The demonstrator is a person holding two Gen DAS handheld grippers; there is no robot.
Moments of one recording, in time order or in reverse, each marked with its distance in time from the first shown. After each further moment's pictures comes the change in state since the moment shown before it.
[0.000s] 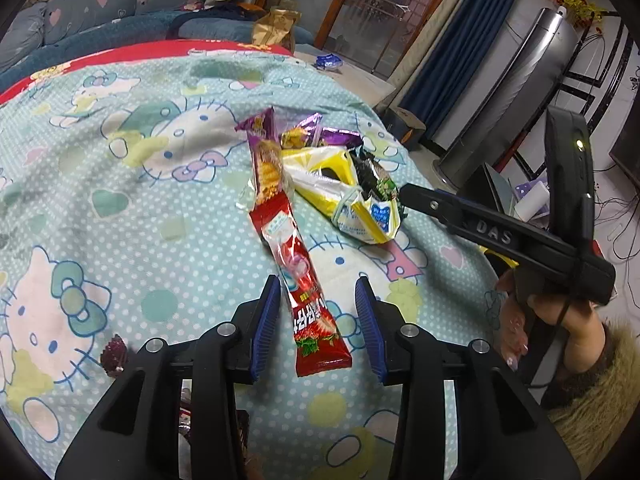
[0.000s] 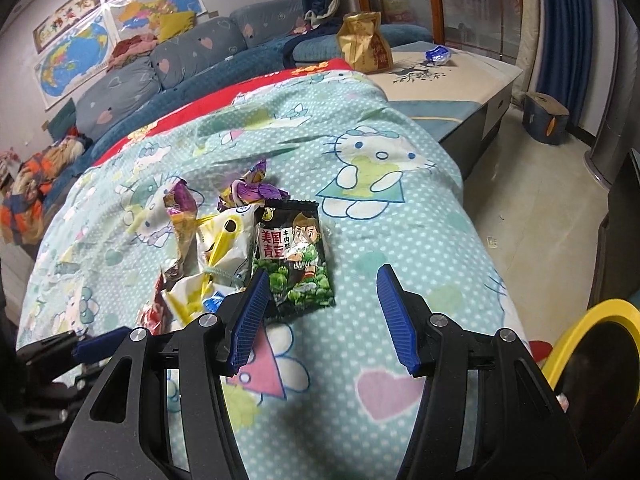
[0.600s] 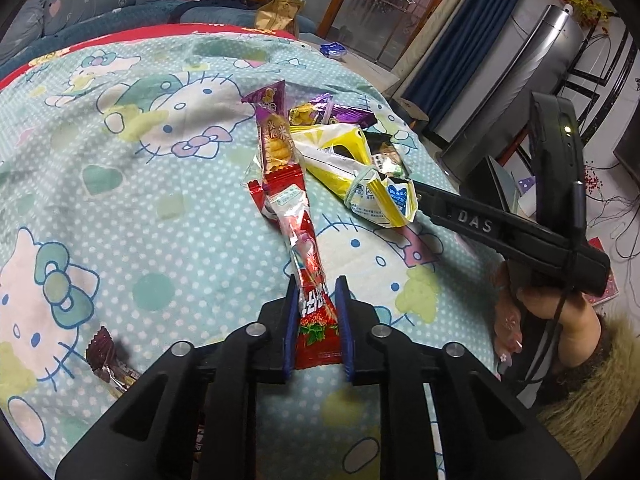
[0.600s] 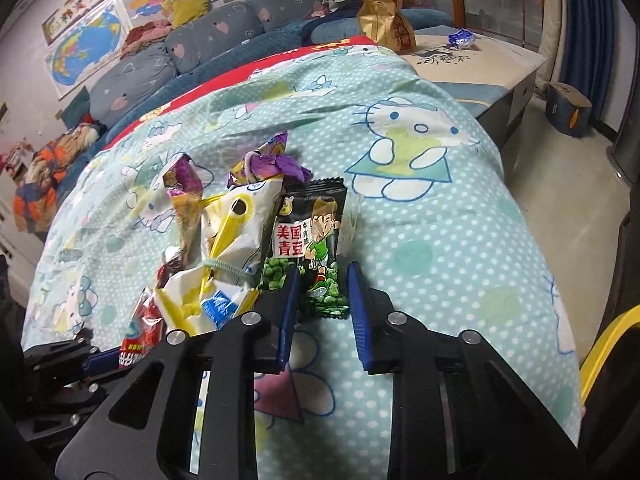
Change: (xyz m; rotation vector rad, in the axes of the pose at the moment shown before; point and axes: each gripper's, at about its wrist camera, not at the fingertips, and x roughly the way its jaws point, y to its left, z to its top) left arm 0.013 0.007 -0.007 -0.007 0.028 0.003; right arm 0.026 0.006 -0.004 -0.006 0.048 0.079
